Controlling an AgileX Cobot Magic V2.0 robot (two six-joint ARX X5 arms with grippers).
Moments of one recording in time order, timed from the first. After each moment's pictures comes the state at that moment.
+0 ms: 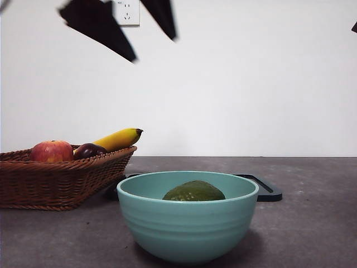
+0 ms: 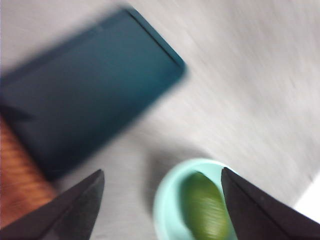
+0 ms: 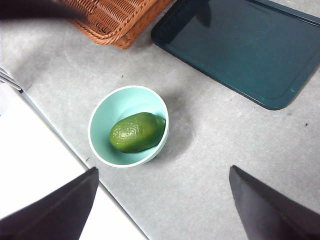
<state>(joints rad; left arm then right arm) -0.75 1.31 1.25 -0.73 0.07 -0.14 0.41 0.80 0.97 -1.00 -0.43 -0.02</state>
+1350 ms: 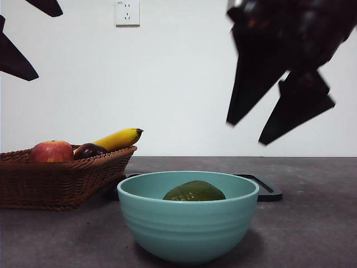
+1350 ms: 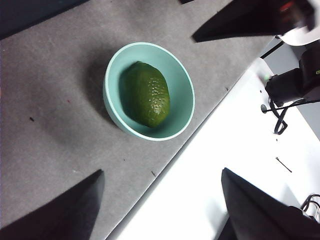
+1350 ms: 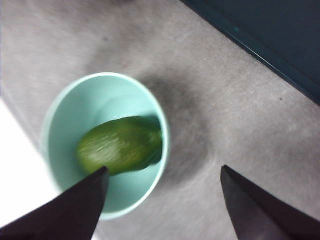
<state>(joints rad) -0.47 0.98 0.90 -0.92 0.63 0.01 0.58 1.35 0.97 -0.72 -0.39 0.00</state>
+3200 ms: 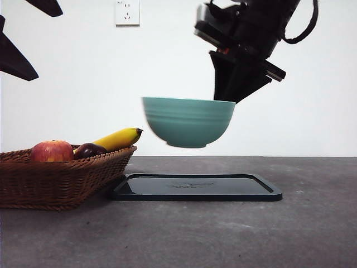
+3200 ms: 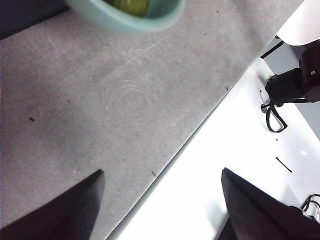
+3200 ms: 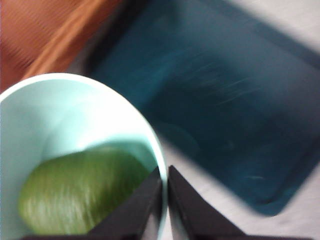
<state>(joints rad) -0.47 0.98 0.90 -0.92 0.63 0.01 0.51 1.66 1.39 -0.78 -0.25 0.05</state>
